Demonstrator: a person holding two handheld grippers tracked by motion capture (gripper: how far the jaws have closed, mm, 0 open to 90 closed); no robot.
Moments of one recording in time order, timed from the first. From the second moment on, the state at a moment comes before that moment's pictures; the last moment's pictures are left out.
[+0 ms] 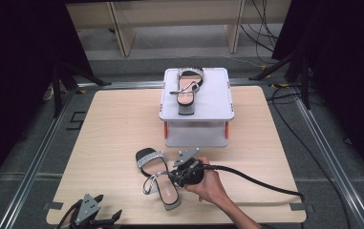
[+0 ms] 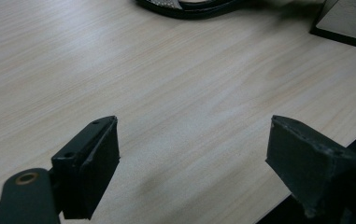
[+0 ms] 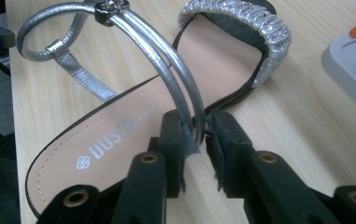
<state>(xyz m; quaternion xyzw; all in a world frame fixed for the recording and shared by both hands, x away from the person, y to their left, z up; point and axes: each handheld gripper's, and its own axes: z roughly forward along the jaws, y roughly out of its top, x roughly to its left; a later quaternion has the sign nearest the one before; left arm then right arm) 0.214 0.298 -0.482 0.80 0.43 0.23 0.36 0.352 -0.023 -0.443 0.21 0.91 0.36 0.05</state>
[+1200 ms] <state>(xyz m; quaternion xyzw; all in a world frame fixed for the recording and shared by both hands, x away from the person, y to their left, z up) 0.215 0.298 -0.483 0.80 0.43 0.23 0.36 0.361 -0.022 -0.435 0.18 0.93 0.33 0.00</state>
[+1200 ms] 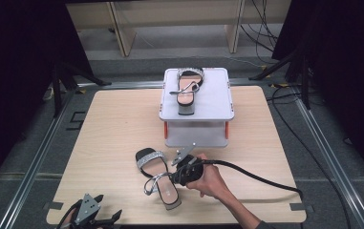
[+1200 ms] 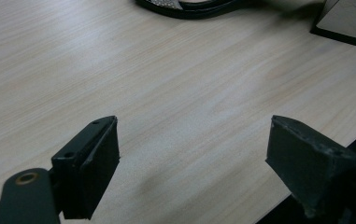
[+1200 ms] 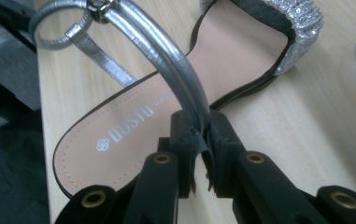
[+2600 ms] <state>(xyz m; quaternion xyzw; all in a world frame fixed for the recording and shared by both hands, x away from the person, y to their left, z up) 0.214 0.300 -0.482 0.79 0.43 0.23 0.36 0.434 0.097 -0.205 0.09 0.93 0.31 0.19</state>
